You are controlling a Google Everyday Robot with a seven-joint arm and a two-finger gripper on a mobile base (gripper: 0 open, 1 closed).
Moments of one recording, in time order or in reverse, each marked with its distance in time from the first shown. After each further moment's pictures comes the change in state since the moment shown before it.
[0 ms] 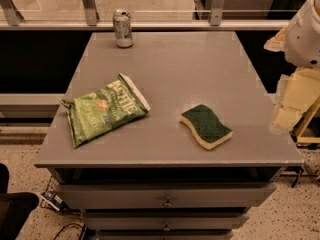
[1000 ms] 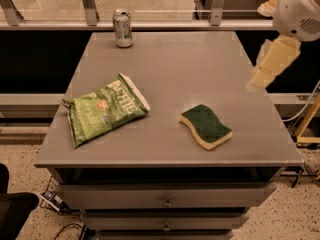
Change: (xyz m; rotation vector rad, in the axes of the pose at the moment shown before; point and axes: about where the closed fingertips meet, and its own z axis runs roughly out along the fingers) arm -0.029 -0.083 -0.001 0.190 -0.161 0.023
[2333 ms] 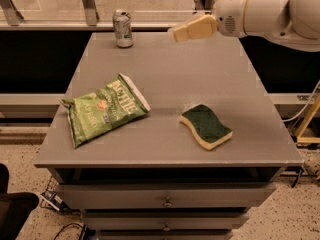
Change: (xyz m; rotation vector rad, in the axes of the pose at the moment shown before) arm -0.137 -0.092 0.074 0.148 -0.821 0.360
